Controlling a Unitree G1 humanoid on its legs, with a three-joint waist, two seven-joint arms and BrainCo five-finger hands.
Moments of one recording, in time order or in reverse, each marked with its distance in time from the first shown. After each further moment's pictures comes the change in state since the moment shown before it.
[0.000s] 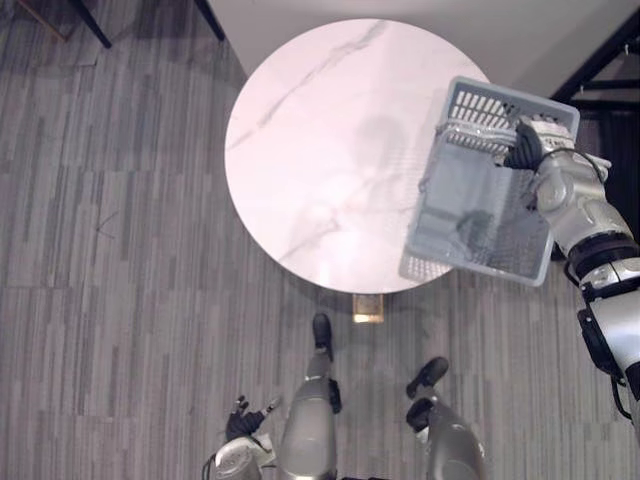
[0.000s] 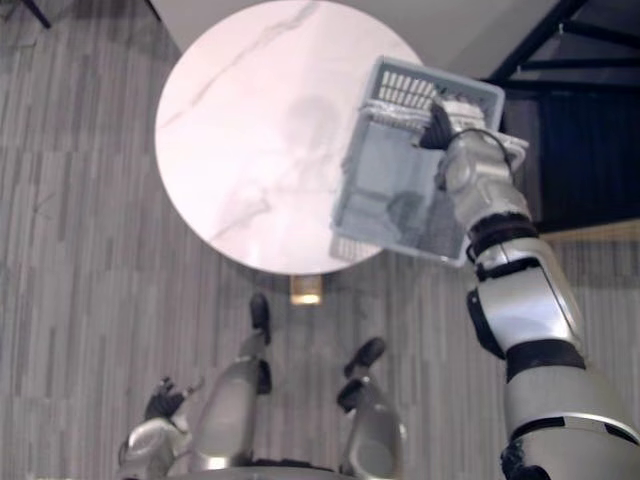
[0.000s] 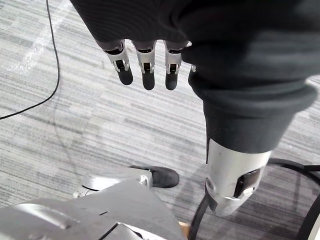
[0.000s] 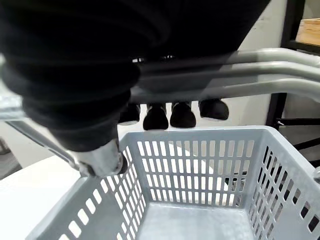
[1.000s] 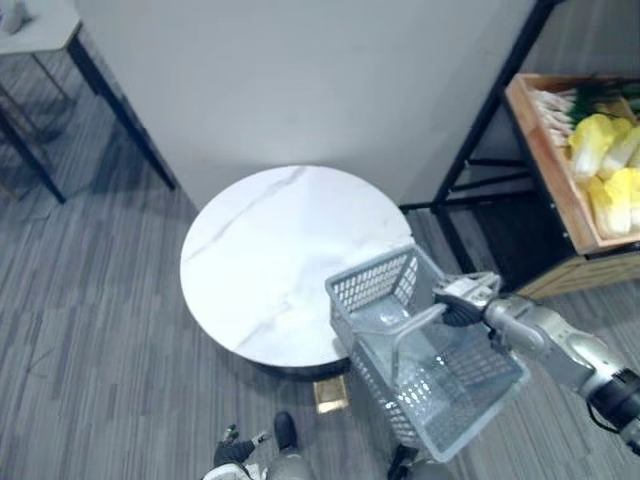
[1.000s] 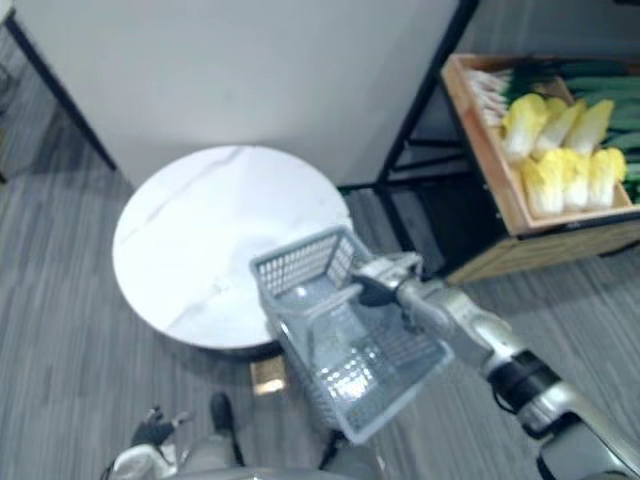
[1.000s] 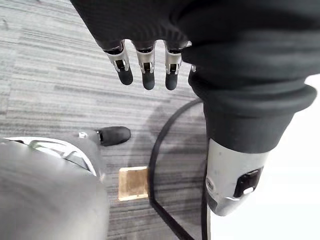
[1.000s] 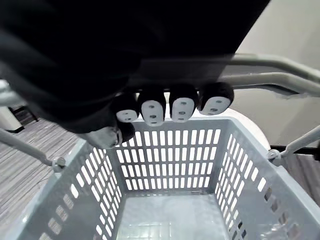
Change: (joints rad) left arm 0.069 0.032 0.047 0.025 0.173 0.055 -0.043; right arm 0.833 -0.225 0.143 -0.900 0.119 -0.179 0.248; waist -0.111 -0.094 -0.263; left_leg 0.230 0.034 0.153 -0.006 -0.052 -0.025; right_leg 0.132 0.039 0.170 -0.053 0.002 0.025
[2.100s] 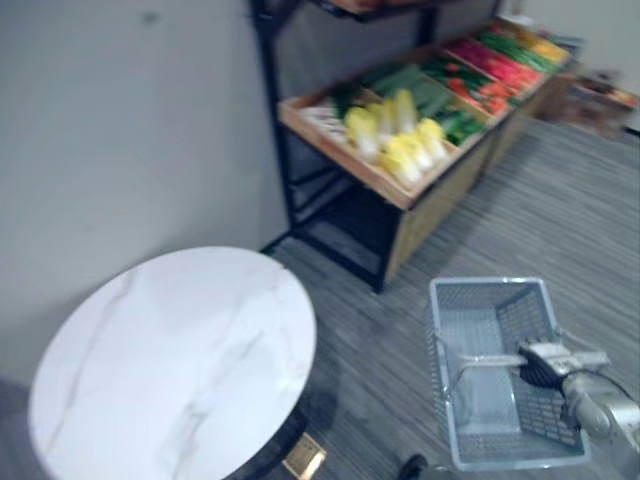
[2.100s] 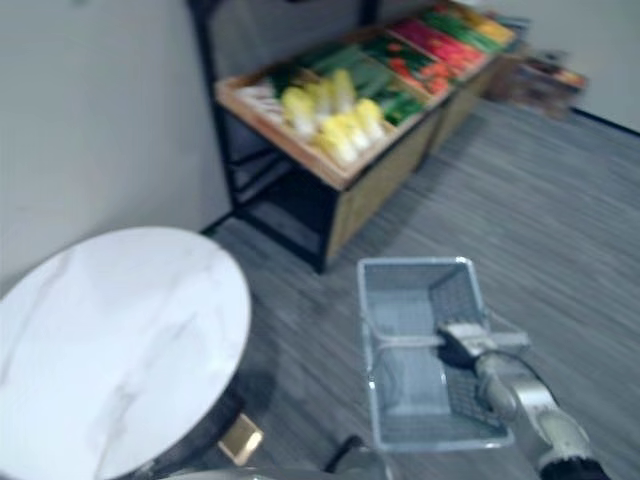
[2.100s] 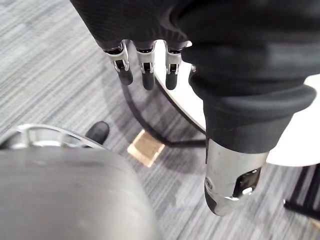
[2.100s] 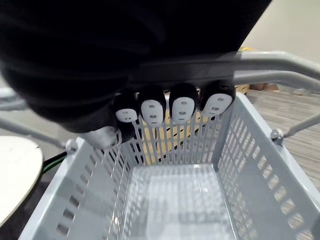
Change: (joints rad) left arm 0.067 0.010 -0.073 0.113 0.111 0.023 -0.043; right arm 0.394 0.100 -0.432 0.129 -0.250 0.037 -0.154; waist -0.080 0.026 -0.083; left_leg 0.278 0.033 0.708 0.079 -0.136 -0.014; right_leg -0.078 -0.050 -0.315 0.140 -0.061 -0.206
